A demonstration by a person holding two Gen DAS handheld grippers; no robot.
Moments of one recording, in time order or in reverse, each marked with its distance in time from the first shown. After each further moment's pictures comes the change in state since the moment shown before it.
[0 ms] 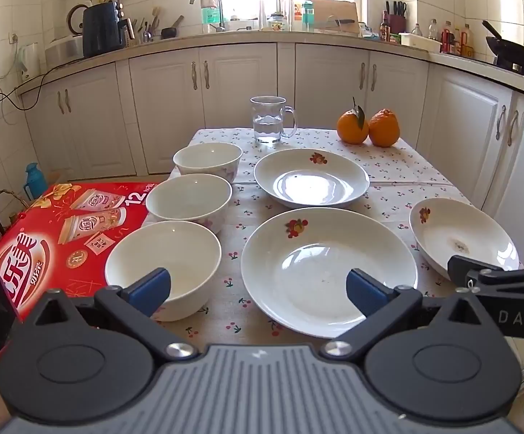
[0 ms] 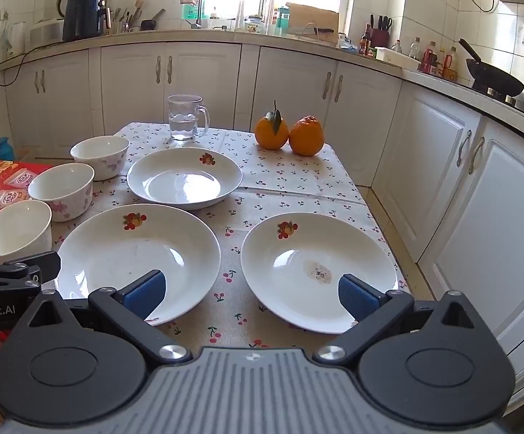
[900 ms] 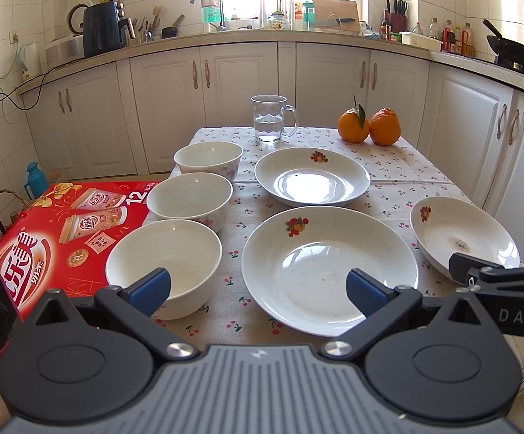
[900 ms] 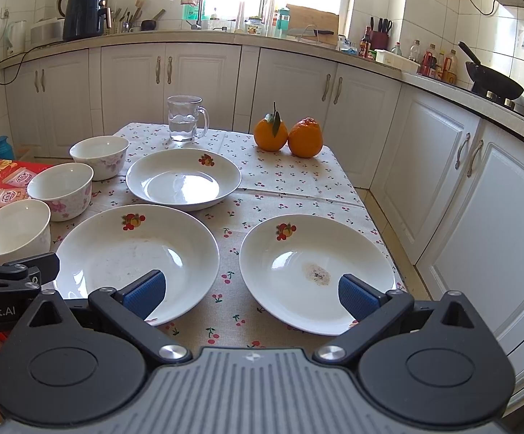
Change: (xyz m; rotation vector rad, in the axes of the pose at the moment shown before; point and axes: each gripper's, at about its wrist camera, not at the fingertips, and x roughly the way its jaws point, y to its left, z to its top) left arm -0.001 0.001 0.001 -0.004 0.006 -0.002; right arm -0.001 0.000 -0.001 -0.006 -0.004 -0.006
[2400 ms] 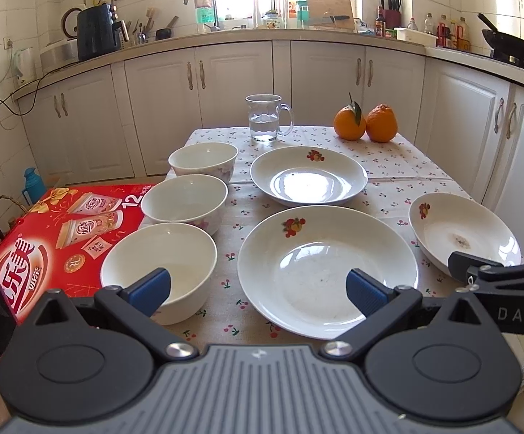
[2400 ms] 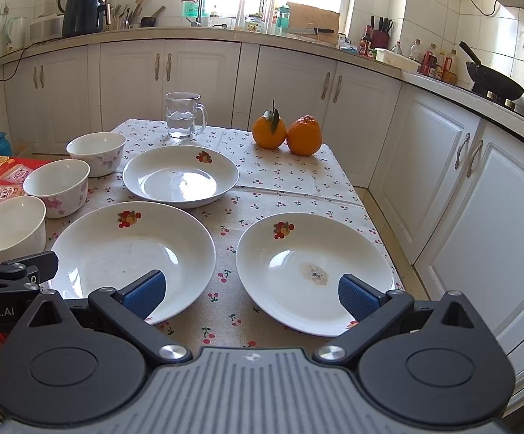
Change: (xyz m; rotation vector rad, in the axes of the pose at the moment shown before) left arm 0.006 -0.002 0.000 0.024 -0.001 -0.006; right arm 0.005 -0.001 0.000 -0.009 0.008 -0.006
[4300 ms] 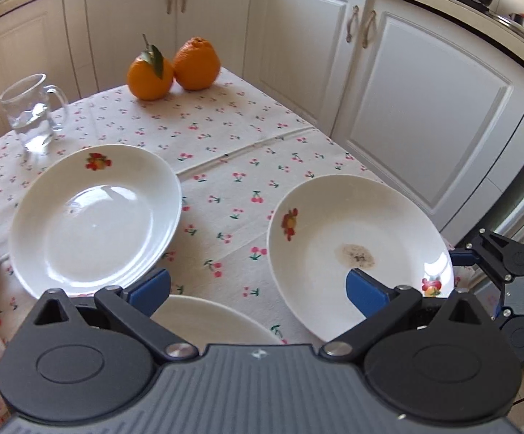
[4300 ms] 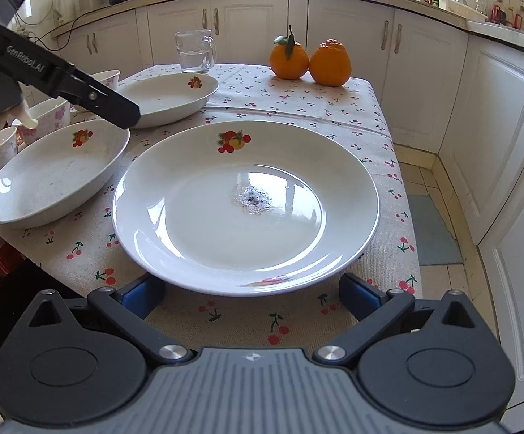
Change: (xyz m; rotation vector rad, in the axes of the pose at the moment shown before) left arm 0.150 -0.110 0.094 0.335 0.276 -0.555; right arm 0.111 -0.132 -0.053 -0.066 0.118 0.305
